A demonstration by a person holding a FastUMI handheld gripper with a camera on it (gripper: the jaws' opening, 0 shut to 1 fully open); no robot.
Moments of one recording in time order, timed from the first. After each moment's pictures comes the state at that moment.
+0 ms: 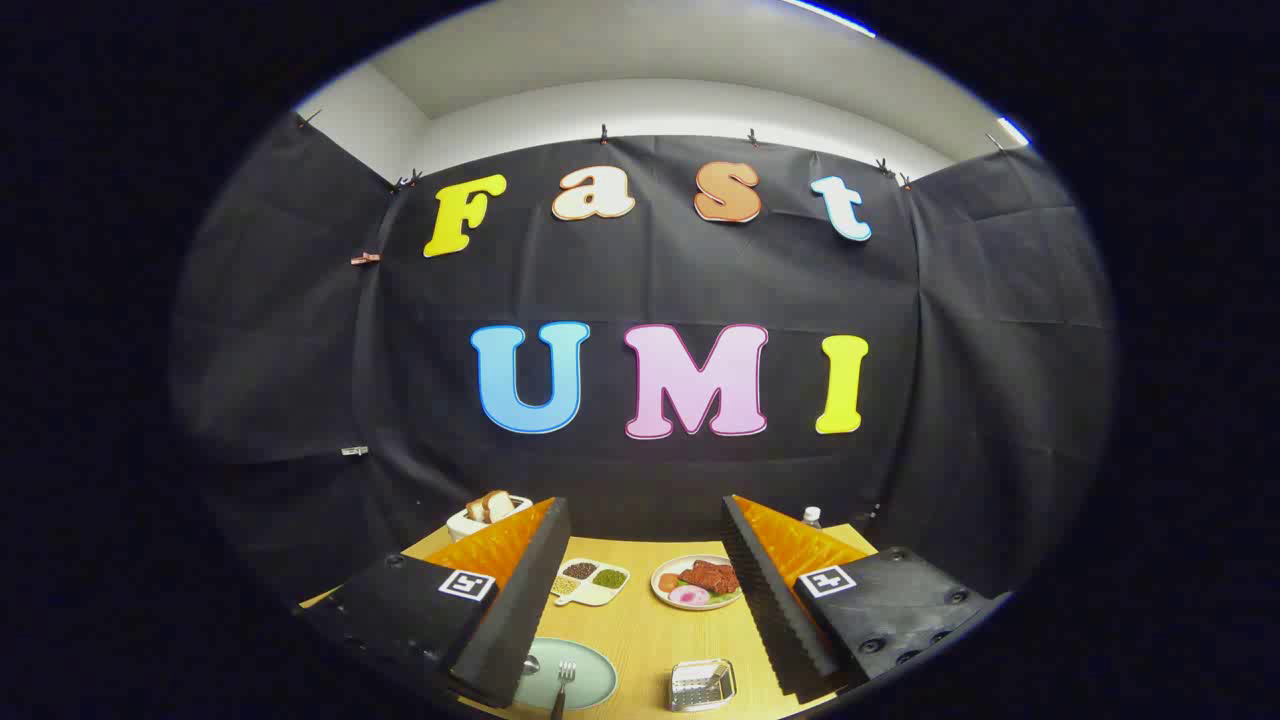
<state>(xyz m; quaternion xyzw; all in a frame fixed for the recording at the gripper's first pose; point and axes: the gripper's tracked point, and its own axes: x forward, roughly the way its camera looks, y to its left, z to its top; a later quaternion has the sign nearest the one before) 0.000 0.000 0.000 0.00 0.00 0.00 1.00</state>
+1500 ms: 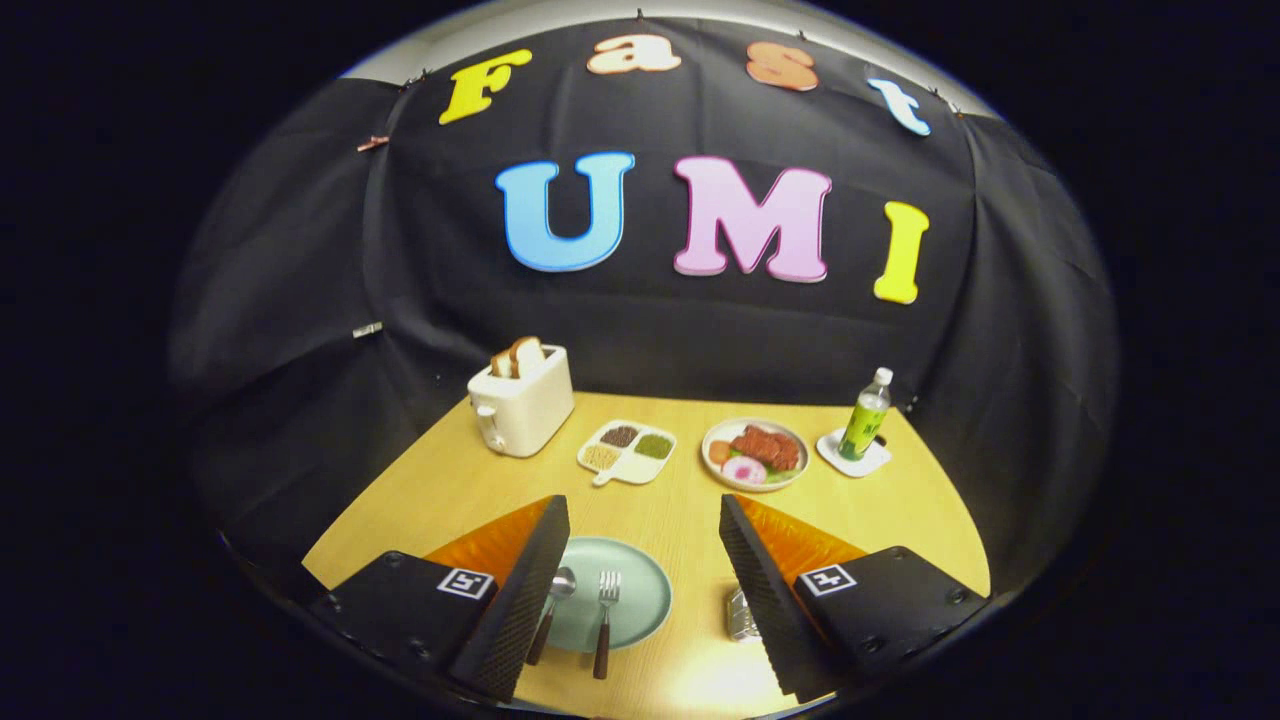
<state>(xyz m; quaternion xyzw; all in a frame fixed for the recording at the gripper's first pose) 0.020 0.074 -0.177 0.00 0.25 0.04 0.97</state>
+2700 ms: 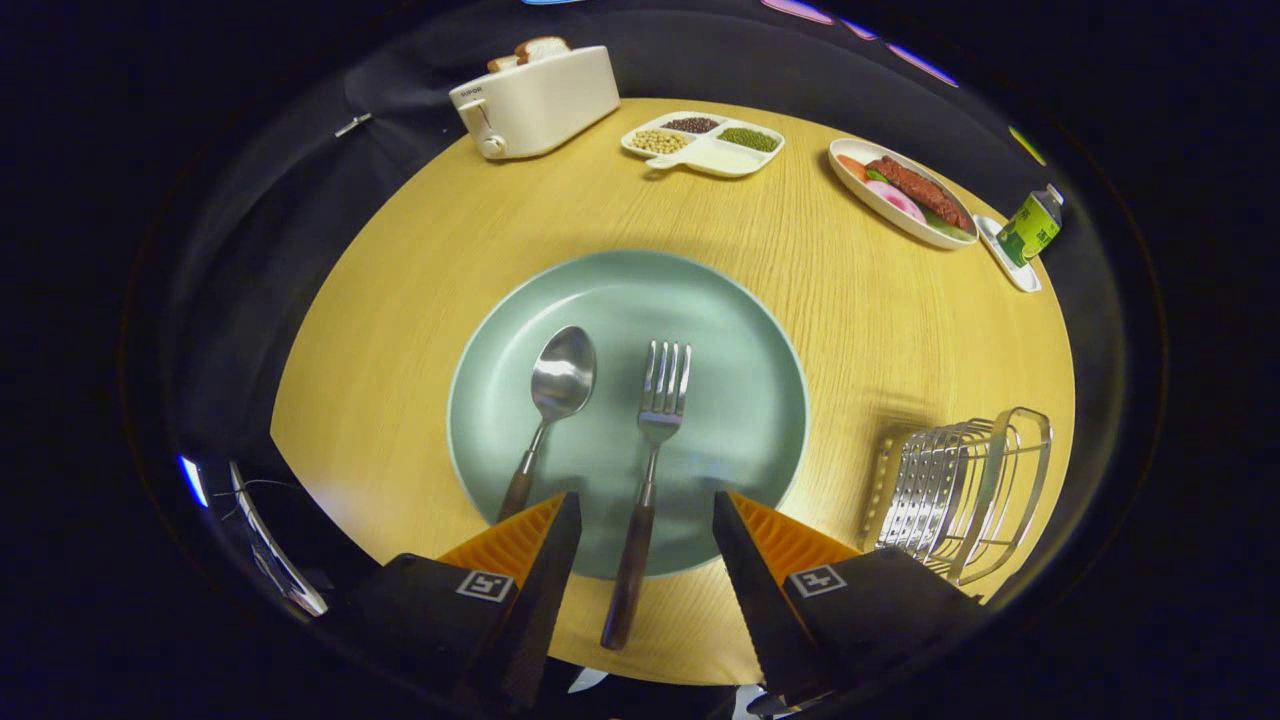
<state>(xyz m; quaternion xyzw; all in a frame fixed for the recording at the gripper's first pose) -0.019 0.102 -0.430 -0.04 0.60 0.10 0.79</state>
